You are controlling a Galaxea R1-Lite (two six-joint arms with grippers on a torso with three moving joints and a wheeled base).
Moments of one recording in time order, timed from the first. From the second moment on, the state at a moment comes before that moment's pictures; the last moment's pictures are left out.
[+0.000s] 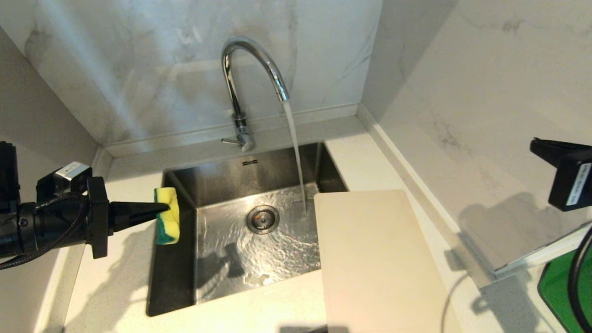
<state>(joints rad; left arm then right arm) -0.17 1.40 -0.73 -0.31 -0.61 -1.00 0.08 1.04 -0.86 -0.13 -0.06 -0.17</state>
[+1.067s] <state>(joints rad) -0.17 1.38 -0.76 -0.27 -0.62 -1.00 0.03 0.41 -0.79 0.46 -0.25 -0.10</state>
